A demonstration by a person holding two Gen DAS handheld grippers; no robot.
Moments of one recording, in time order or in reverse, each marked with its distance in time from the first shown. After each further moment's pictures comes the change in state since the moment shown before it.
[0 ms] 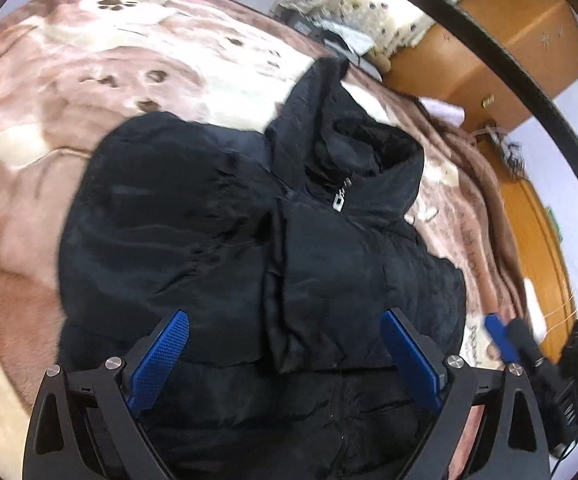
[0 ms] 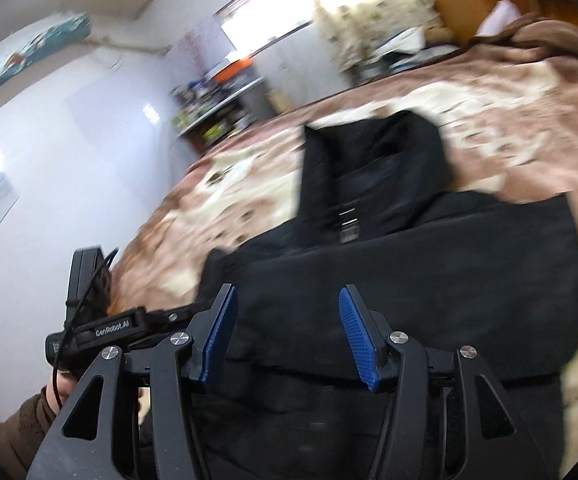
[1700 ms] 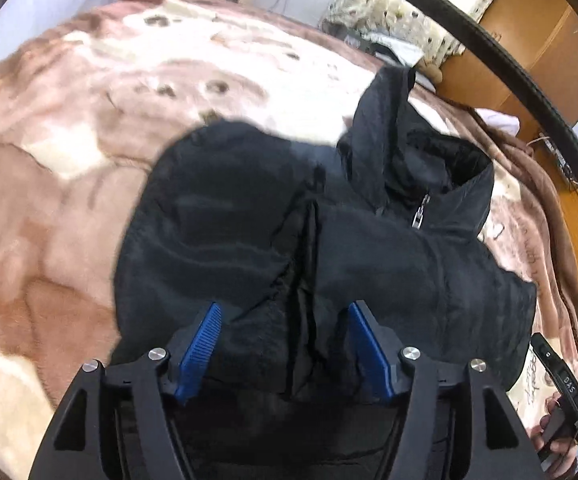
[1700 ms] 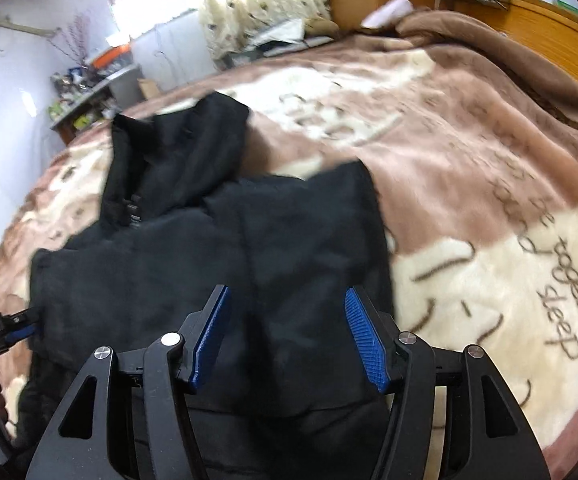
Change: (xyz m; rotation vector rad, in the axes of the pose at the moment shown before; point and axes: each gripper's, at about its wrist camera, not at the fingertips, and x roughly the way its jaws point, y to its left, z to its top) left arm -0.003 0.025 0.001 -0.028 -0.118 0.239; right arm 0.017 -0.083 0.000 -0.002 0.066 -0.365
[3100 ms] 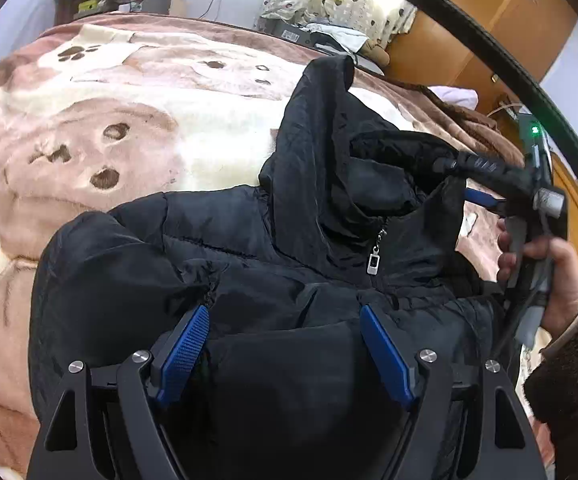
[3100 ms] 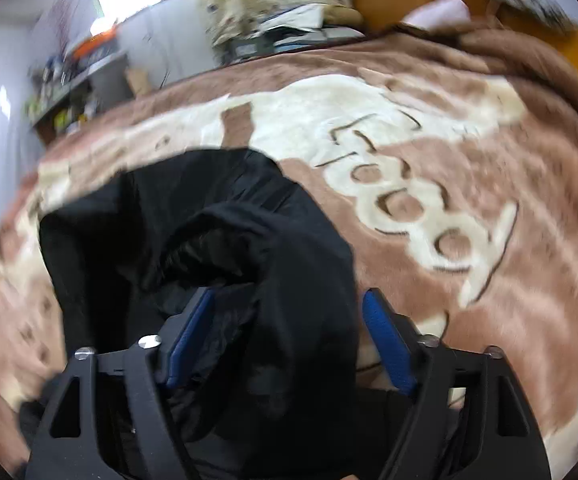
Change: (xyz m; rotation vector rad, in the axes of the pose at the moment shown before) left arm 0.068 -0.054 0.057 0.163 0.034 -0.124; right arm 0.173 0.089 0.173 -0.092 0.059 -0.121
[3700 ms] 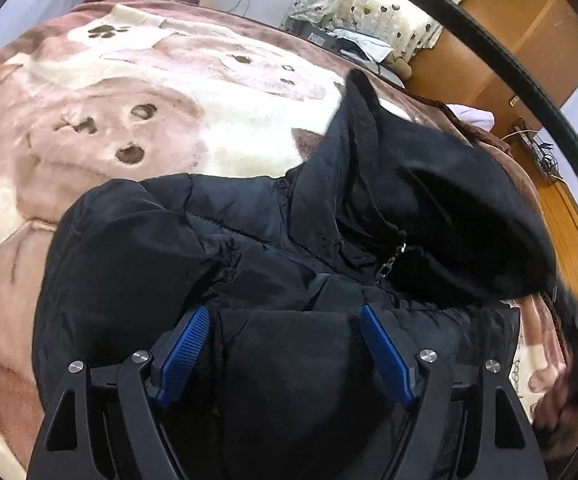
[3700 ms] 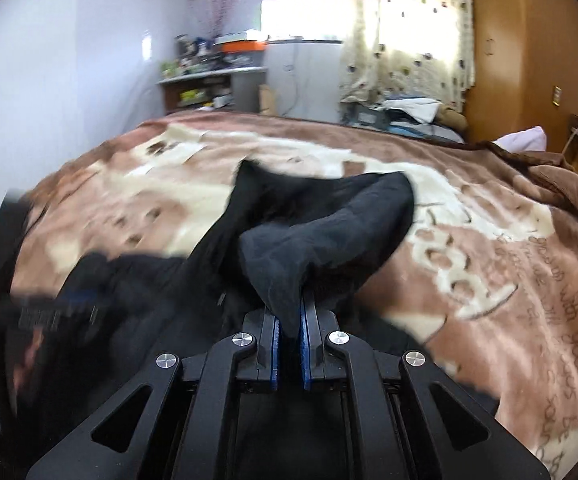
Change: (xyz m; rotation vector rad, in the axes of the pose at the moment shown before) left arm -0.016 0.005 -0.010 -0.103 -0.009 0.020; right arm -0.139 0.014 -0.124 -0.372 -0.178 0.299
